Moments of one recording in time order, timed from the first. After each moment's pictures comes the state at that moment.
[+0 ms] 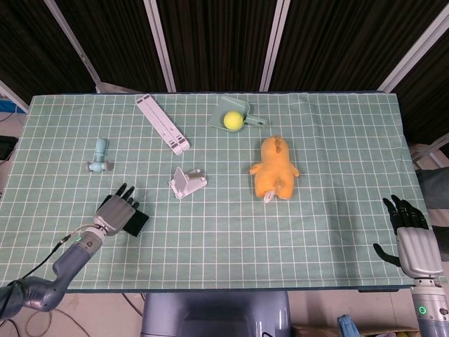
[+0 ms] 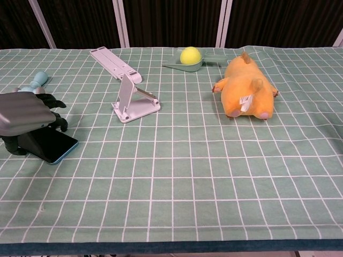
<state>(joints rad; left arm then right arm) -0.70 -1.40 0.06 -1.44 1.14 0.81 0.86 0.10 -1.14 0.09 -1.66 -1.42 1.44 -0.14</state>
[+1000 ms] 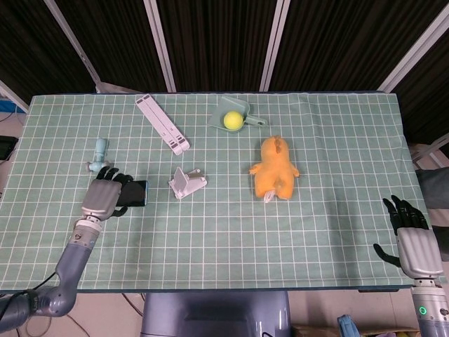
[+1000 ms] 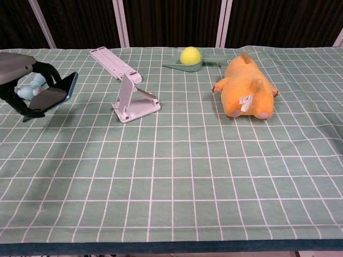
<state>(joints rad) -0.58 -1.44 -0.17 -1.59 1.00 1.12 0.51 0.10 -1.13 0.09 -1.66 -1.42 1.44 -0.14</state>
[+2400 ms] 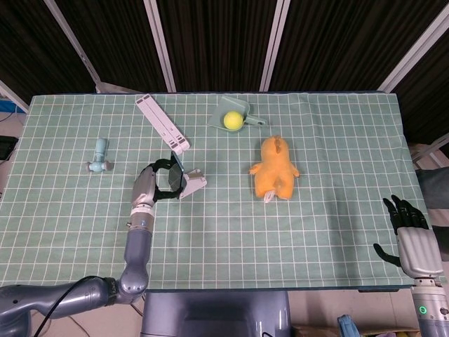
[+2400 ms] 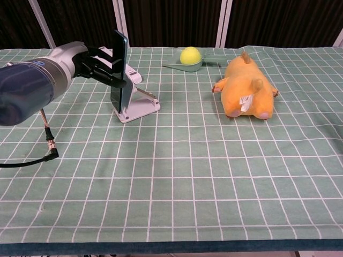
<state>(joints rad) -0.76 -1.84 -0.55 -1.56 0.54 1.26 0.35 0.10 -1.13 0.09 -1.66 -1.41 1.43 -0.14</state>
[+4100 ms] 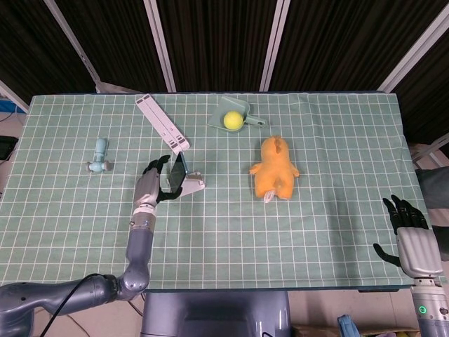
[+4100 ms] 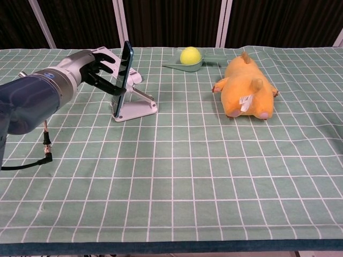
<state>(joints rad) -0.77 -1.84 -0.49 -1.48 0.58 1.20 0.36 0.10 -1.13 0.09 -1.66 -1.41 1.43 -0.14</state>
